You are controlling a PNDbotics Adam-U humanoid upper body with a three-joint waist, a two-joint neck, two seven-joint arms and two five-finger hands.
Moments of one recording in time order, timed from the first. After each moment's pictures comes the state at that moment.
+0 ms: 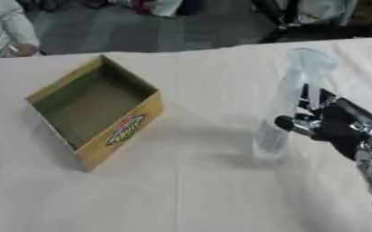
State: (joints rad) left arm -0.13 0.40 0.22 -1.69 0.13 0.06 0.62; right arm -0.33 -0.52 0.07 -1.63 -0.40 0.25 0.21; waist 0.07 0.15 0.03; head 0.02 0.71
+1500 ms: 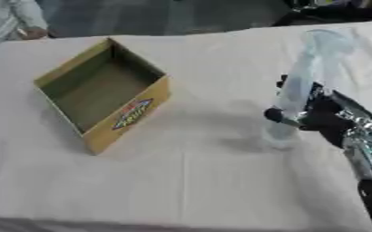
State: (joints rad) left arm -0.13 0.40 0.22 -1.70 0.13 0.06 0.62; right arm -0.37 -0.46 0.10 -1.55 -0.35 0.25 0.26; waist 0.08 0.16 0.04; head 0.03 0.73
